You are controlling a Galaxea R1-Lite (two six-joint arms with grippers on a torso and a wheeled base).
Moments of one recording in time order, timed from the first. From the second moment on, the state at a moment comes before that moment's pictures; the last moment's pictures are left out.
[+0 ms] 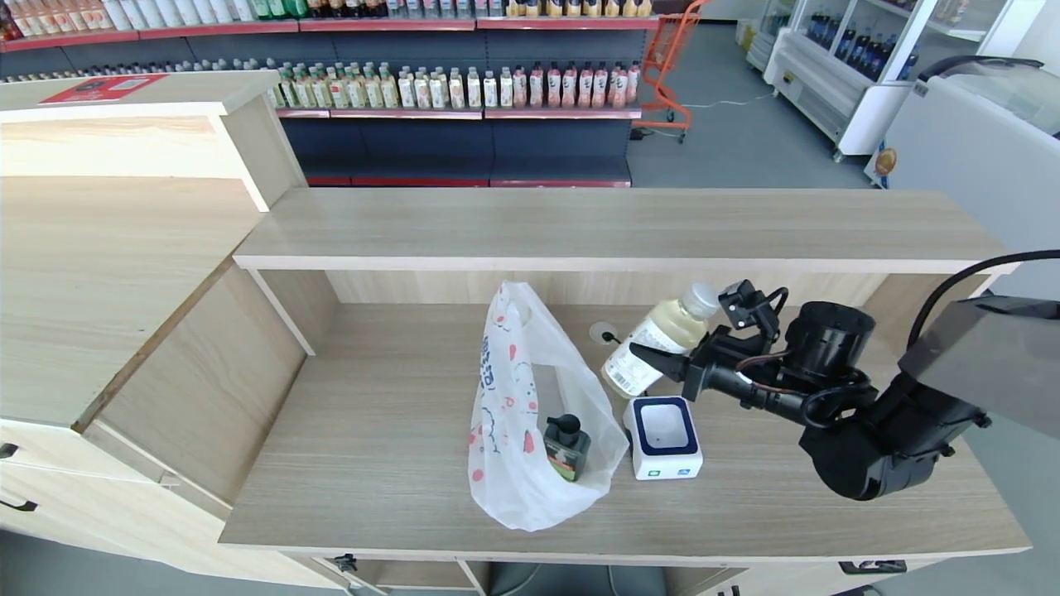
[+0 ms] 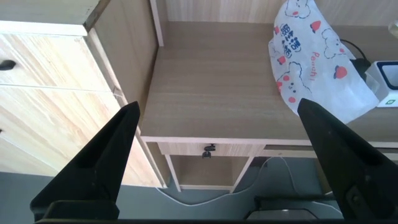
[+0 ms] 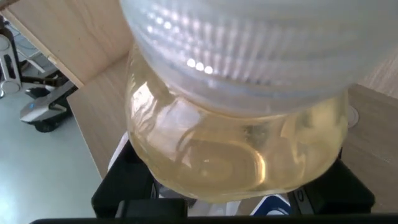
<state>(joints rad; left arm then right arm) 0.00 0.00 0.00 0.00 -0.02 0.00 0.26 2.20 -0.82 -1.40 0.66 0.00</state>
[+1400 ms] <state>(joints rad) 0.00 0.00 0.00 0.00 -0.02 0.00 0.38 2.63 -1.42 -1.13 0.66 -0.25</state>
